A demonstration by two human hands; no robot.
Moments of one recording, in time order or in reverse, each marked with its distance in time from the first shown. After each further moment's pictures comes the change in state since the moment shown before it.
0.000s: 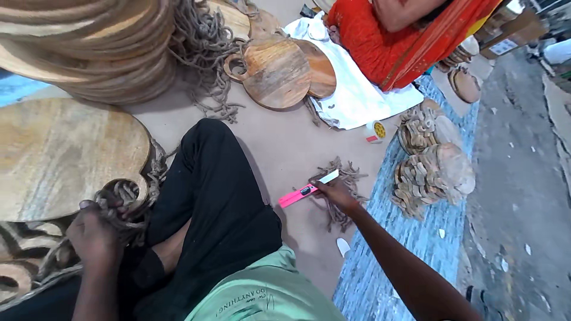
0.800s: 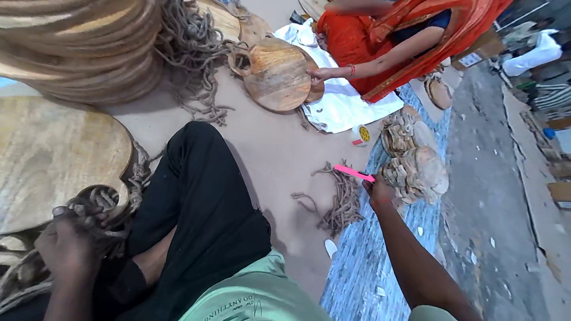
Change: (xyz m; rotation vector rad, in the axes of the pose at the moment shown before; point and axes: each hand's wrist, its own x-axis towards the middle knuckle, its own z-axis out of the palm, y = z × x) left_hand 0.010 -0.016 -0.003 0.009 -0.056 0.003; right_hand 0.024 0.046 -0.144 0.383 0.971 0.121
